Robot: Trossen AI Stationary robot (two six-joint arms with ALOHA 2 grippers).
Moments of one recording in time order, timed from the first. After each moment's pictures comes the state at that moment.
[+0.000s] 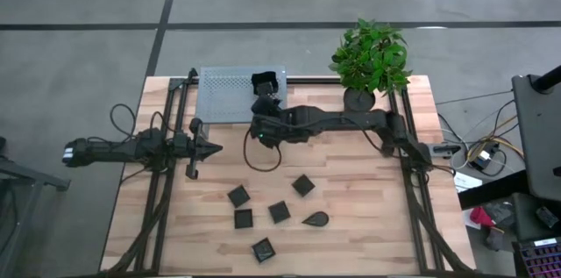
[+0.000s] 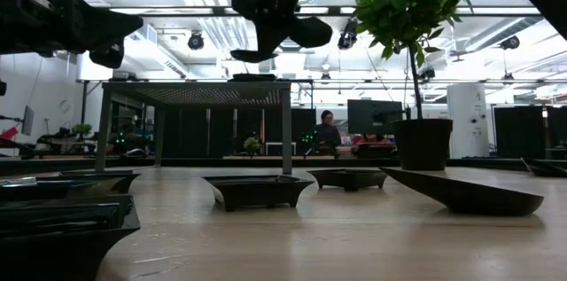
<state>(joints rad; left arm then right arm) 0.00 0.13 0.01 0.18 0.00 0.00 0.00 2.19 2.18 -1.09 0.71 -1.10</state>
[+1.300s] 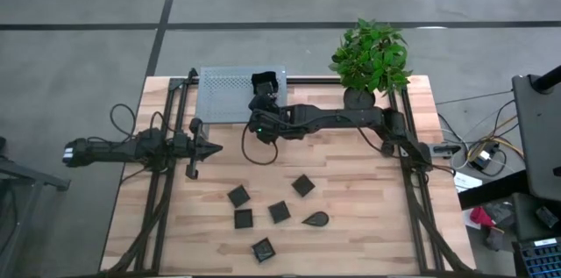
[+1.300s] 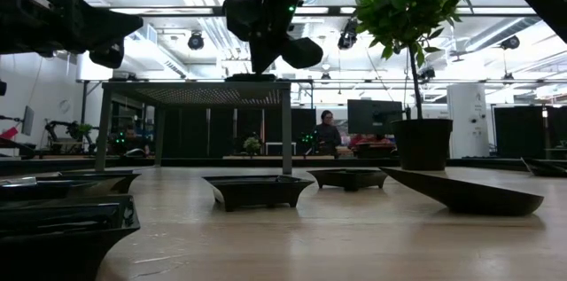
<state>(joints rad) 0.00 0.13 0.01 0.18 0.00 0.00 -0.05 2.19 2.07 -0.90 0.71 -1.18</state>
